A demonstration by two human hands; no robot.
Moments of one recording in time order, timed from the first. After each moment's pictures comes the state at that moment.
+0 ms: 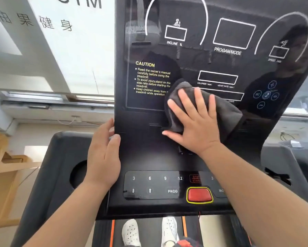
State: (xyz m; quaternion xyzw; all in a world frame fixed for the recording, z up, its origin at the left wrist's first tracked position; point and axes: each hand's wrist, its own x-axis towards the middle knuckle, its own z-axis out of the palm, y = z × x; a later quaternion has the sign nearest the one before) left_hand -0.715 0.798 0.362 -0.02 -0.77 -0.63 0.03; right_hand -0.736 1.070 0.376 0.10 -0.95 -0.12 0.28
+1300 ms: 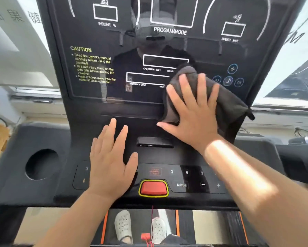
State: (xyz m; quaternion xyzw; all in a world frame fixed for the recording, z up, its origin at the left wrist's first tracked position) left_hand -0.648 0.921 0.350 -0.12 -0.96 -0.26 0.07; right_hand -0.713 1.173 0.385 0.09 -0.95 -0.10 0.29
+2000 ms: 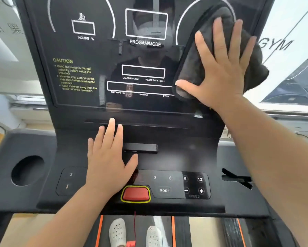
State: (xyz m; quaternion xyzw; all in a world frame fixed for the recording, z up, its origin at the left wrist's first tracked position) left_hand -0.659 0.962 0.361 -0.11 -0.98 -0.14 0.02; right_hand -0.752 1.262 0.482 0.01 -0.95 -0.09 0.31
